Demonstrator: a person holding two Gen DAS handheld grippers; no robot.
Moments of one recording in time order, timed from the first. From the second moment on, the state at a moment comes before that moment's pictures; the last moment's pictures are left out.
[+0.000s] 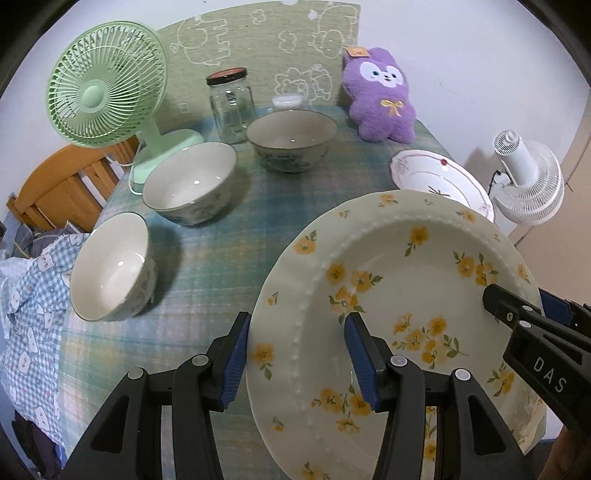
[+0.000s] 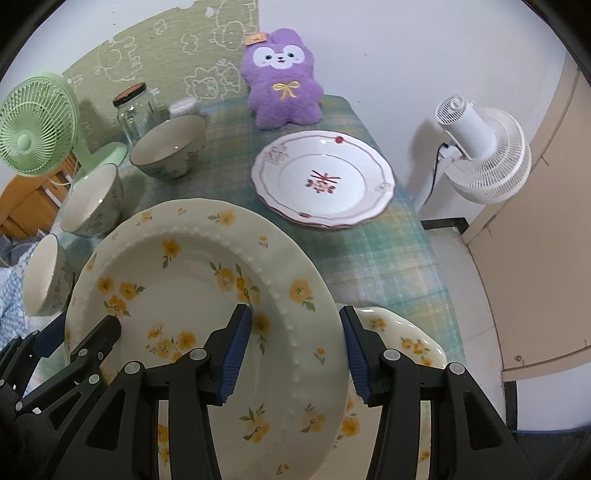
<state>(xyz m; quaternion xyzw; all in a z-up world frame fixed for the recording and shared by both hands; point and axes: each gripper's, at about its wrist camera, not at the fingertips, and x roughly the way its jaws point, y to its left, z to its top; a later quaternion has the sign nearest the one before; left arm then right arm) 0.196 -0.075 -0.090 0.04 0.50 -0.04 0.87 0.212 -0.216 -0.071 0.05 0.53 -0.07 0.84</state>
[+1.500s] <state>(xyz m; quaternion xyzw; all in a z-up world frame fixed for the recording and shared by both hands) 0.140 -0.168 -0.125 0.05 0.53 -0.07 0.85 0.140 -0.307 -0.113 0.05 0.57 -0.11 0.81</state>
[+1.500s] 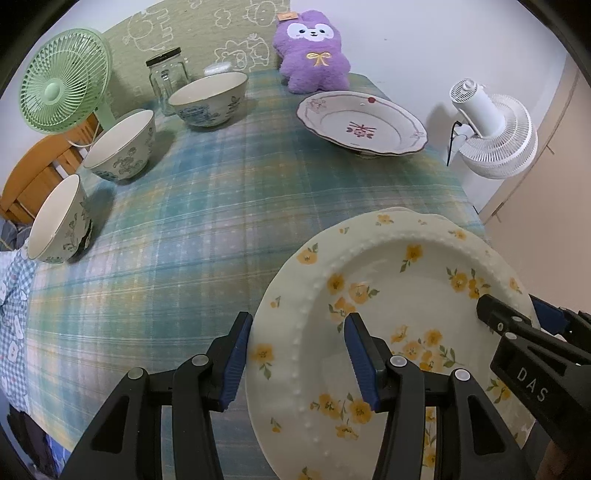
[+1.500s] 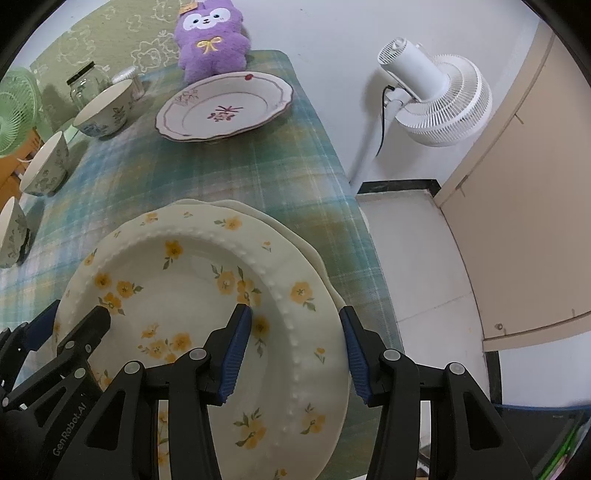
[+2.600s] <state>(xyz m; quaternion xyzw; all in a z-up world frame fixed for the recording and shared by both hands) 0.140 -0.191 -0.135 0.09 0.50 -0.03 0.86 0.145 -0.328 -0.129 0.09 0.56 -0.09 0.82</state>
